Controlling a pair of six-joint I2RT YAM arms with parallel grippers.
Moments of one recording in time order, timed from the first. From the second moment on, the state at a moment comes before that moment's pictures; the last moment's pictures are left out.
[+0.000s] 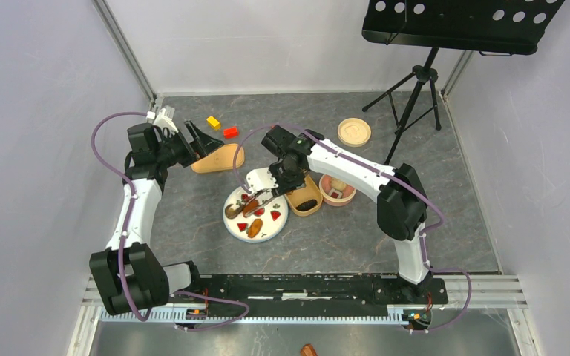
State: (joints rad) left arm 0.20 1.22 0.92 -0.21 0.72 -0.43; right arm 0.87 2.01 1.78 -1.02 -0.15 -1.15
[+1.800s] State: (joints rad) left arm 0.20 1.31 0.92 -0.14 0.74 -0.44; right arm 0.62 1.67 1.66 -1.18 -0.12 -1.09
